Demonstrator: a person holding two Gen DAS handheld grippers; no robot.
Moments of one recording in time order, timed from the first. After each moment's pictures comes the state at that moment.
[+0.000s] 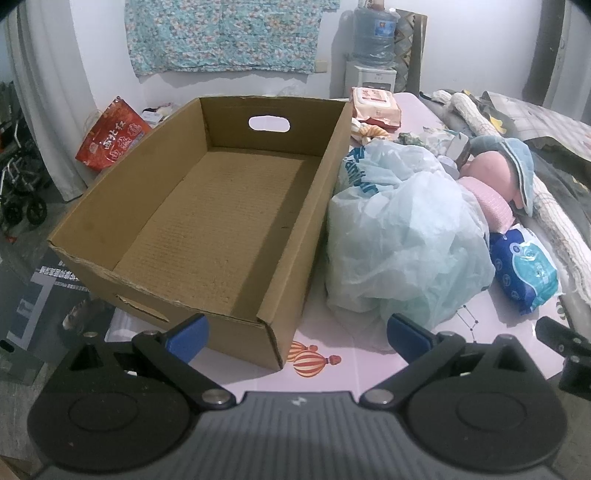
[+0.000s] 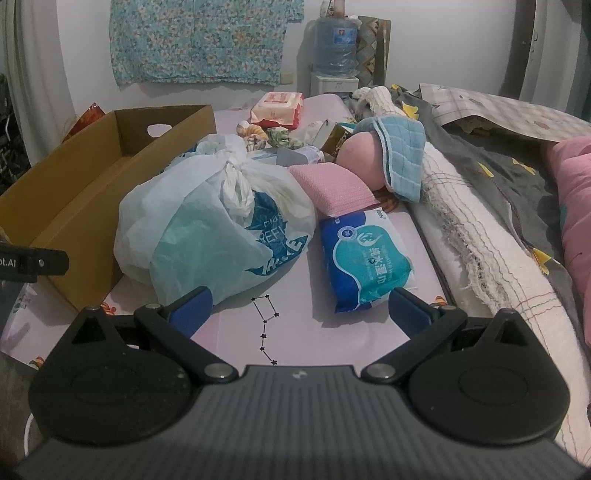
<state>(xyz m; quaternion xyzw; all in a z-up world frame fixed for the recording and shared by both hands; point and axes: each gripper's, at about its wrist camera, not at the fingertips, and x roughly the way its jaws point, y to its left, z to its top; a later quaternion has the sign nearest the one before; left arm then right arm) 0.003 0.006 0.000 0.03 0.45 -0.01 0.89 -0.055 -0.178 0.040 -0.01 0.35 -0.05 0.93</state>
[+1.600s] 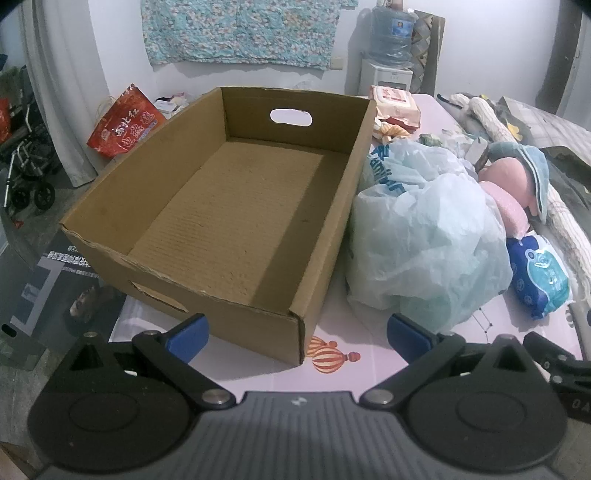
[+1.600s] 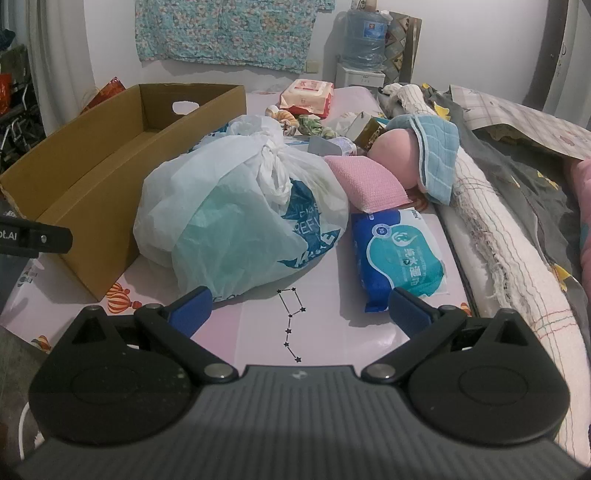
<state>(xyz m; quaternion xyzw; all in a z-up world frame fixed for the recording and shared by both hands) 0.003 0.023 -0.005 0.02 0.45 0.01 0.89 -0.042 -0.152 0.031 -0.05 0.37 -0.02 0.93</state>
